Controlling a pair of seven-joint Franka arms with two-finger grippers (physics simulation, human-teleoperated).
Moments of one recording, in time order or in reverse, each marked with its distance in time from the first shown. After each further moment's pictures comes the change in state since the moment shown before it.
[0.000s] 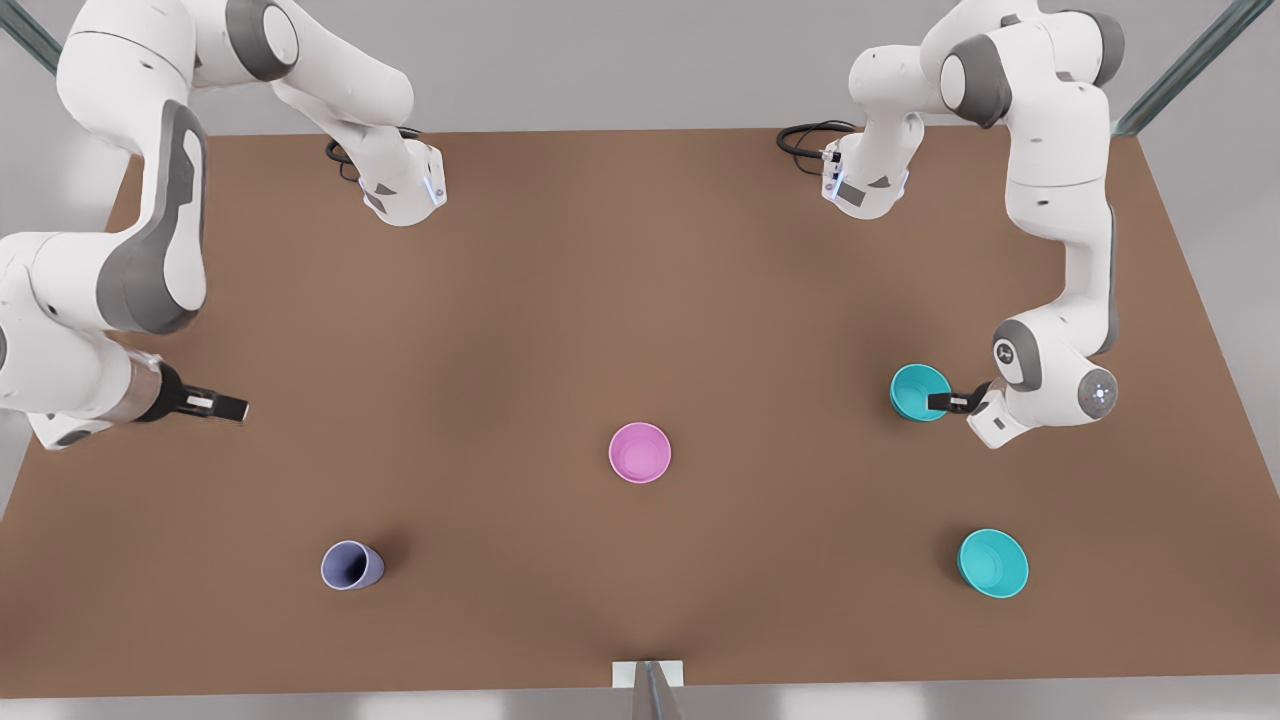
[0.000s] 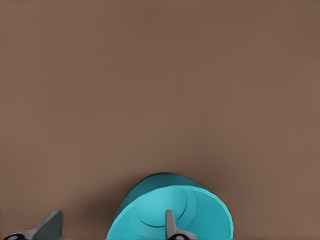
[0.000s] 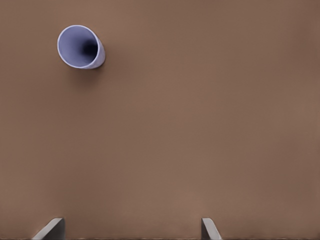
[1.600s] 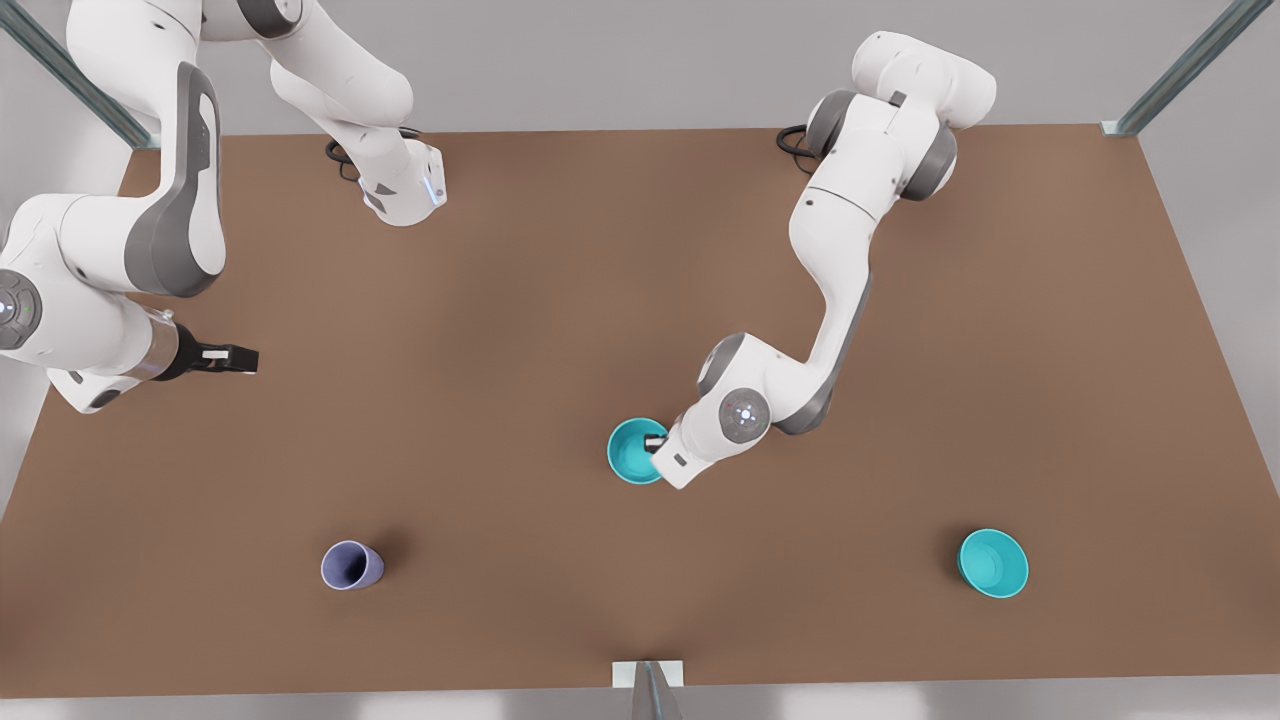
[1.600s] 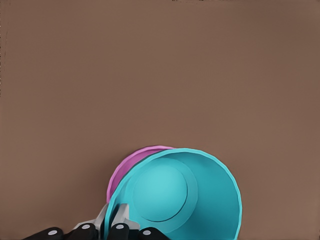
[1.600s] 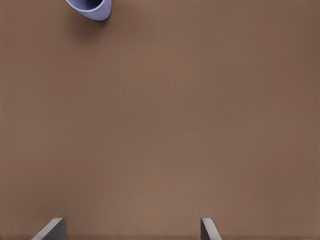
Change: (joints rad) left arm -0.484 0.419 -0.273 0.878 -0.009 -0.121 -0.932; right arm -0.028 -0.167 0.000 -0.251 0.008 0.057 -0.181
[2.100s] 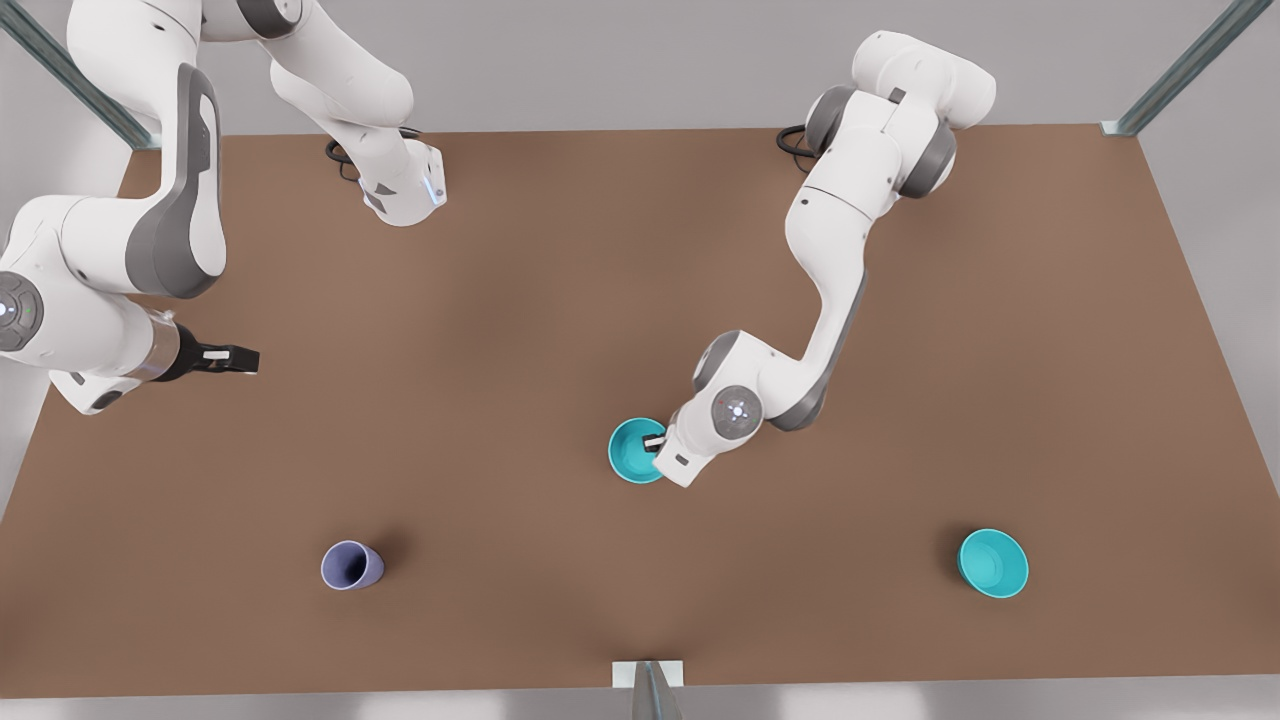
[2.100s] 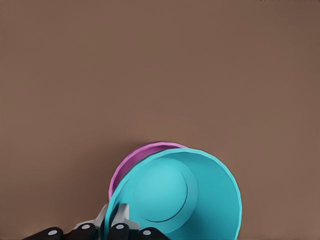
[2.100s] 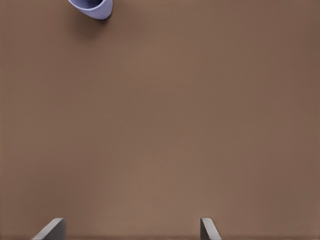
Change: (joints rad) left arm -0.017 -0.011 -0.001 -0.046 0.009 0.008 -0.183; right arm 0.000 0.003 0.000 -0.001 0.000 0.001 -0.008
